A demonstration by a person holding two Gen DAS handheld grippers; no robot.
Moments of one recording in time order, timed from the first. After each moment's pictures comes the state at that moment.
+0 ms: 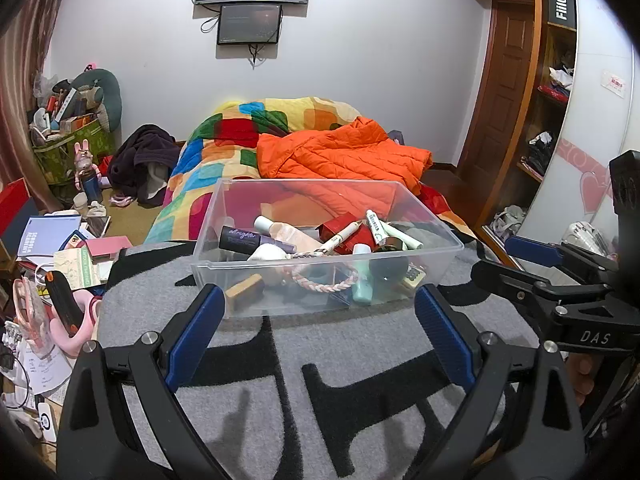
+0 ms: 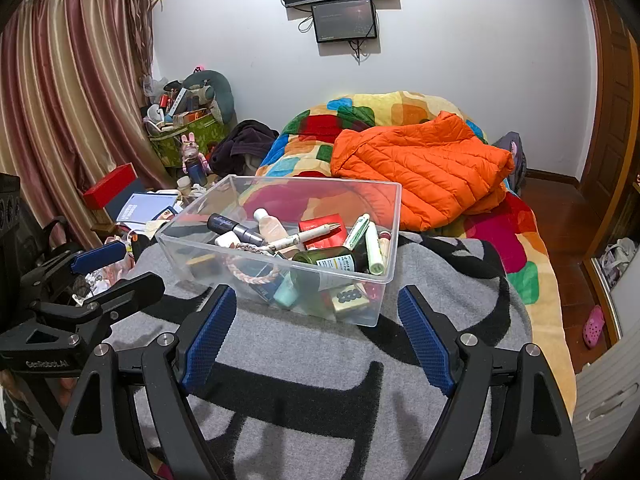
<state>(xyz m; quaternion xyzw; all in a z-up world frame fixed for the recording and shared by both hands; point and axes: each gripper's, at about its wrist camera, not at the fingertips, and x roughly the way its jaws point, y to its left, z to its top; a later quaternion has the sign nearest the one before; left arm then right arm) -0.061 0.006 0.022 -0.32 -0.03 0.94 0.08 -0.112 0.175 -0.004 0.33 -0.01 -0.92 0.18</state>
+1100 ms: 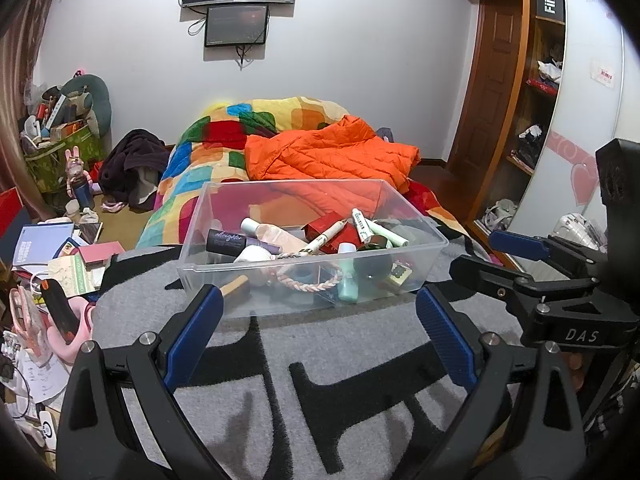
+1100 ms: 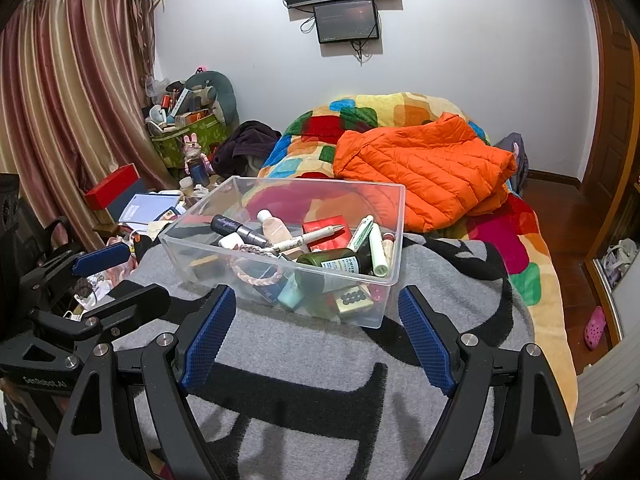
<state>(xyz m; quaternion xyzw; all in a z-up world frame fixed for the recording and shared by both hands) -0.057 0.014 0.026 -0.32 -0.02 0.94 0.10 -0.110 0.168 0.000 0.33 -0.01 -0.92 0.19</state>
